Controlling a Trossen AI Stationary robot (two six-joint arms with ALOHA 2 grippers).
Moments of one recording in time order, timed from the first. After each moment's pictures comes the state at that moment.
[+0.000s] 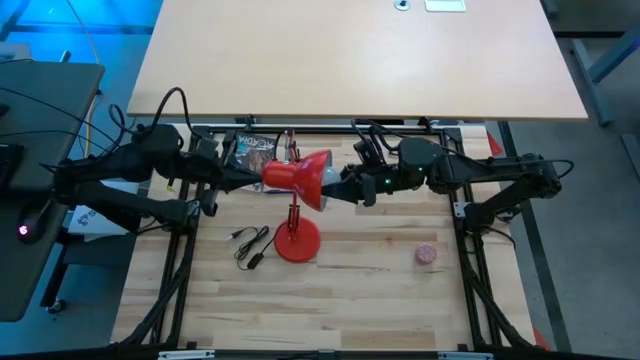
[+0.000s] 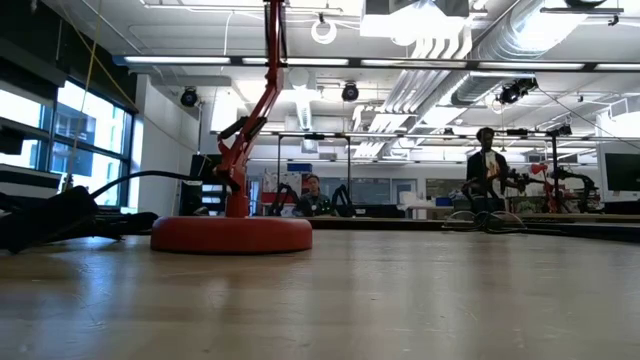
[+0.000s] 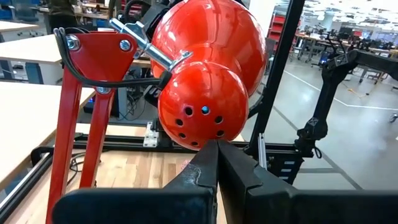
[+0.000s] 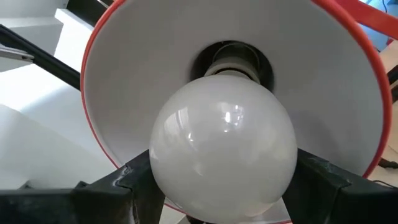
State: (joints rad) left arm 0.01 0.88 1.17 -0.35 0.13 -0.10; right arm 0.07 1.43 1.41 0.02 -0.11 0.94
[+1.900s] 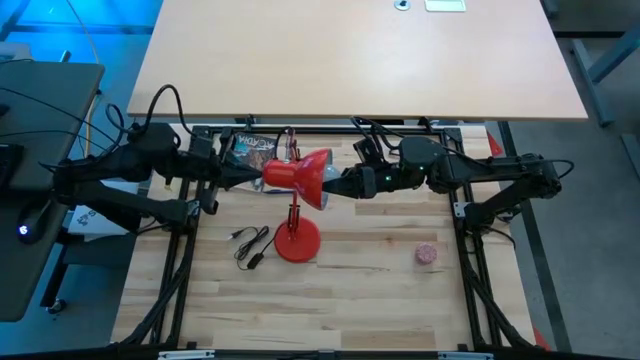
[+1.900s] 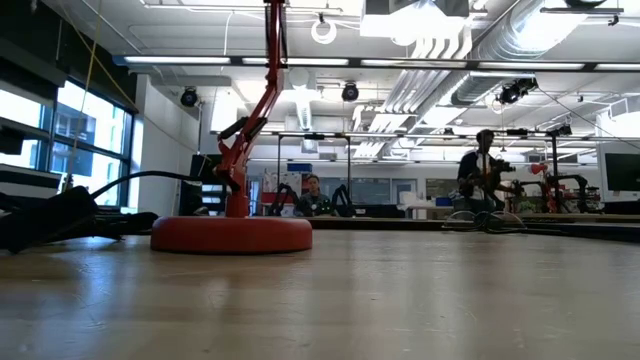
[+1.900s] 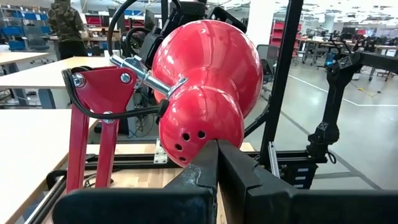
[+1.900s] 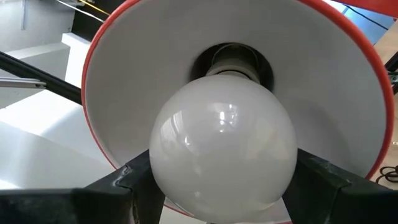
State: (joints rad) left arm 0.01 0.88 1.17 -0.29 0.11 -0.02; right arm 0.06 1.43 1.41 0.05 -0.11 1.08
